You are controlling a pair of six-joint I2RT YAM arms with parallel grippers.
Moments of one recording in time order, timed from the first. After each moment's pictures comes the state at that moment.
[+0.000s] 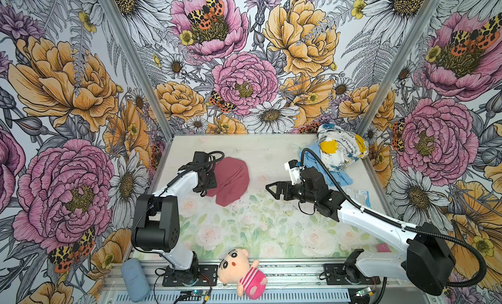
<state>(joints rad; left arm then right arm) -0.09 1.61 1.03 -0.60 -0.04 -0.37 0.71 1.24 0.76 -0.05 -0.24 0.61</state>
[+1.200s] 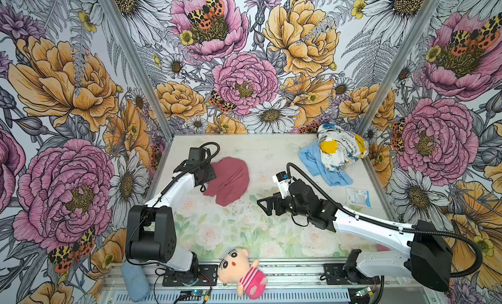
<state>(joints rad) -0.08 1.52 1.01 -0.50 -0.05 -0.45 0.88 1.26 0.76 -0.04 -0.12 0.55</state>
